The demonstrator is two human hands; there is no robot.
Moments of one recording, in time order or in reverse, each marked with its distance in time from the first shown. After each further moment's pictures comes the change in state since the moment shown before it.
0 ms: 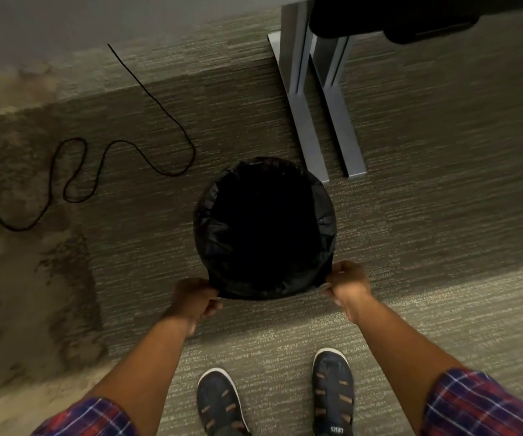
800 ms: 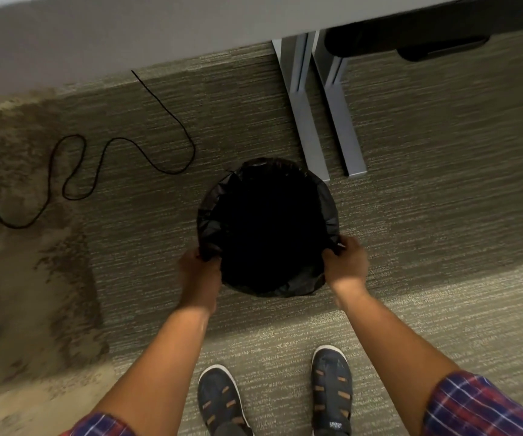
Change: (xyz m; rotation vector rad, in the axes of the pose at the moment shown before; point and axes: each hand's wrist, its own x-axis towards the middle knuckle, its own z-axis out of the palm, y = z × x) left_hand -0.019 0.048 0.023 -0.291 0.177 0.279; right_hand -0.025 -0.042 0.008 -0.027 0.233 -0.308
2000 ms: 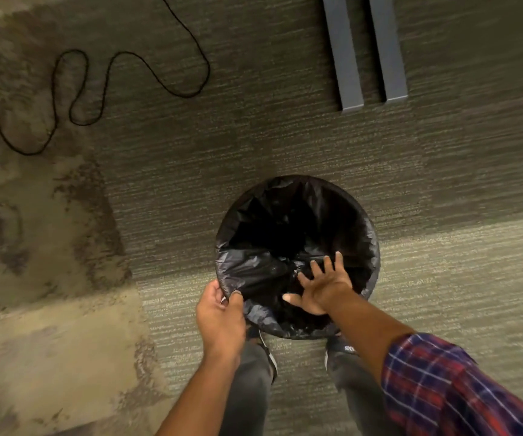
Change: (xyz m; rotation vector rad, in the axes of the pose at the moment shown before) left_hand -0.152 -0.137 -0.080 0.038 0.119 -0.113; right_hand -0.096 0.131 0.075 -1.672 -0.993 -0.300
